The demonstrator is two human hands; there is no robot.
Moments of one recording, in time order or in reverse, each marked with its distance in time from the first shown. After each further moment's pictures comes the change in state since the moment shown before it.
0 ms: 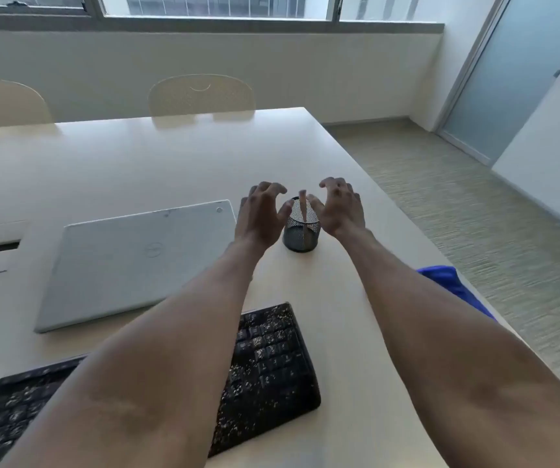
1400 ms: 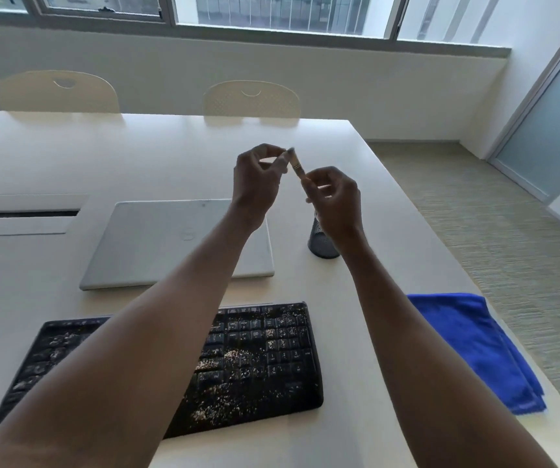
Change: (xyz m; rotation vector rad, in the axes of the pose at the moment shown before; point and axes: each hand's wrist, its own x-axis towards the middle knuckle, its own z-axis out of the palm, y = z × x) left_hand 0.029 0.018 -0.055 -0.596 0.280 -0.329; right_hand -0.007 -0.049 -0.007 0.795 0.063 -0.164
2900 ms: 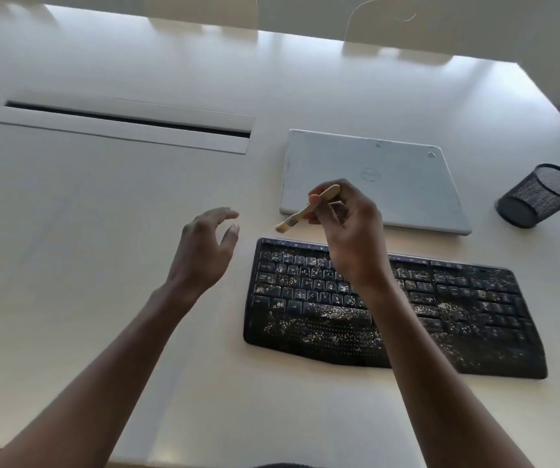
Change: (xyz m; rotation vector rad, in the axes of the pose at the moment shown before) left_hand -0.175 -0.118 -0.427 0.717 0.007 -0.151; right_hand -0.209 -0.157 0.260 0.206 -0.368 0.095
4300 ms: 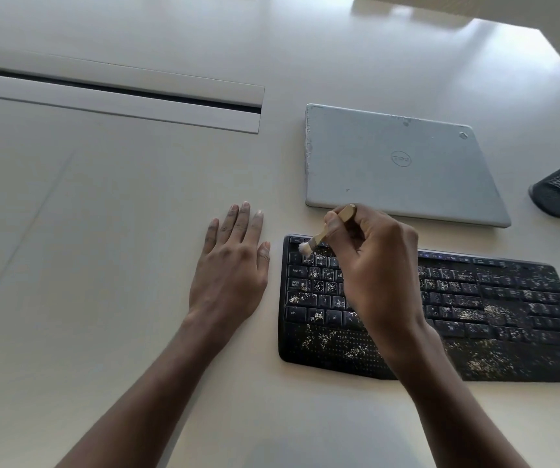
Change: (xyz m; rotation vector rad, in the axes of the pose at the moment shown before) left_hand -0.009 -0.036 0.029 0.440 -0.160 0.132; right_hand -0.026 -0.026 0.048 -0.500 0.085 0.011
